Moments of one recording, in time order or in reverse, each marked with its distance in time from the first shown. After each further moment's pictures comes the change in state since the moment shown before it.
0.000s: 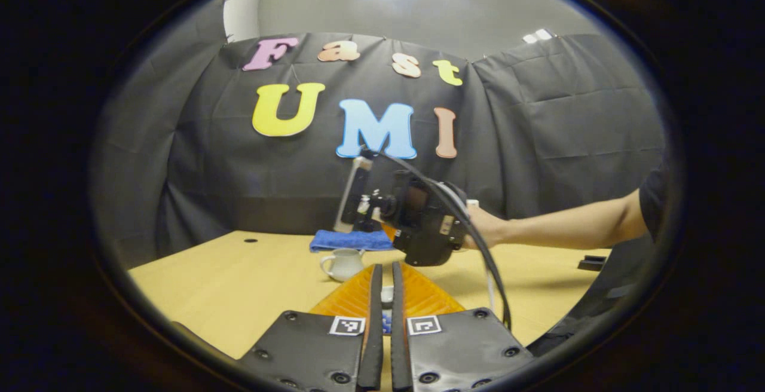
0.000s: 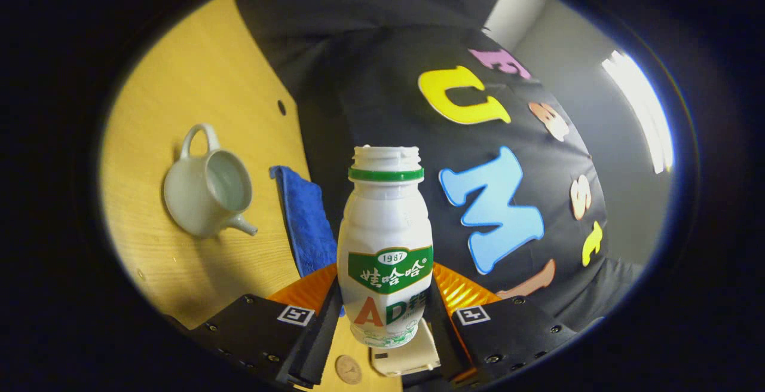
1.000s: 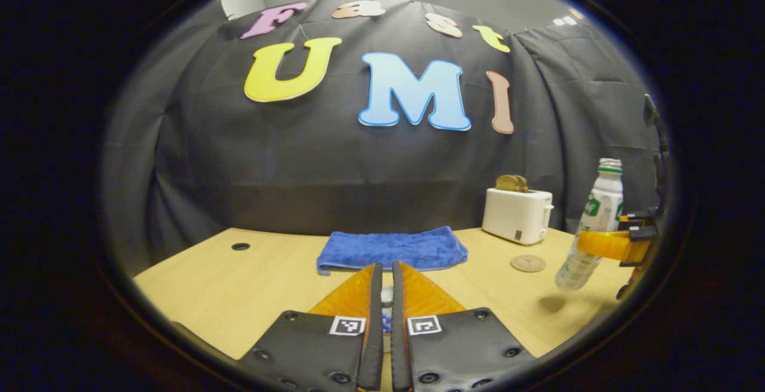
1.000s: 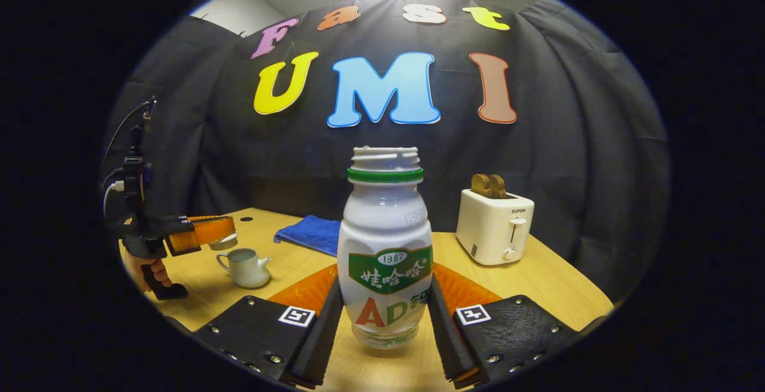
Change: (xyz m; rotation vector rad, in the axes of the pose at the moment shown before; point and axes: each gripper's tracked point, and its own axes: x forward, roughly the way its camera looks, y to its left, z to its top) left arm 0.255 0.068 -0.034 -0.028 0.141 0.095; right arm -0.115 -0.039 -0.123 1.066 0.173 0.072
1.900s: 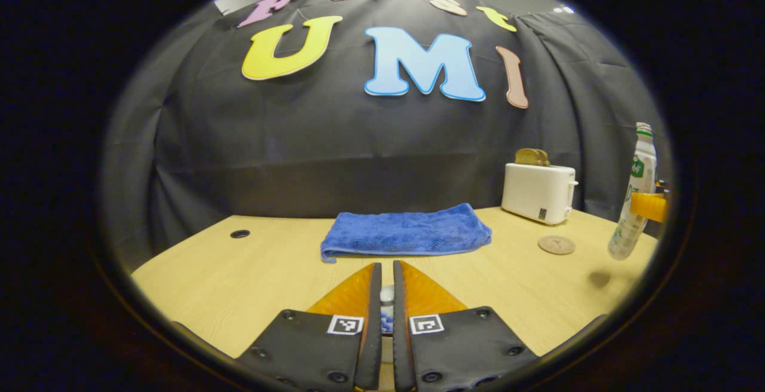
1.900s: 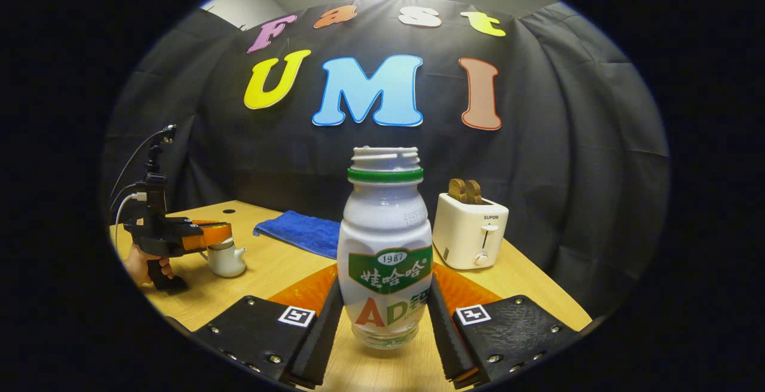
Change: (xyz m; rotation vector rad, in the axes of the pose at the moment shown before) left arm 0.037 0.011 -0.045 0.007 0.096 0.031; right arm -0.009 -0.021 0.003 -0.051 0.005 -0.057
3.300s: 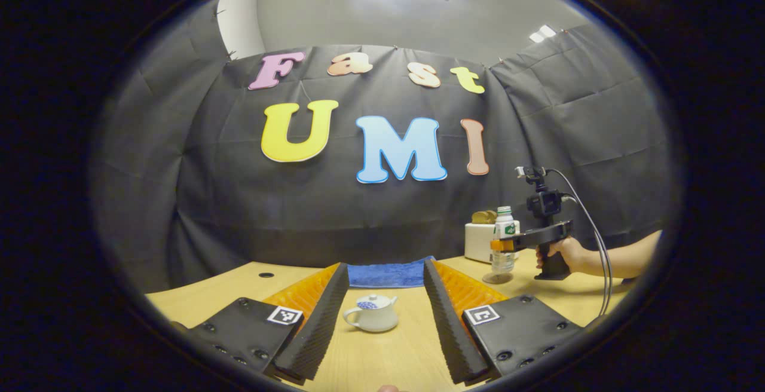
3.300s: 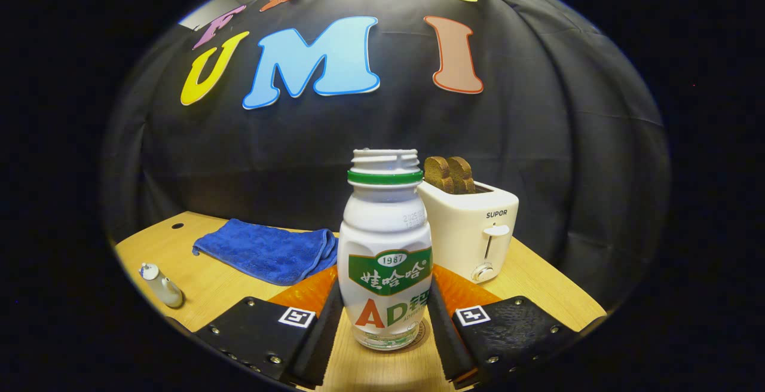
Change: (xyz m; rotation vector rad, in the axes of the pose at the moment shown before) left arm -0.220 -0.028 0.073 0.047 -0.317 -0.034; right arm 0.149 -0.062 -0.021 0.098 0.100 -0.138
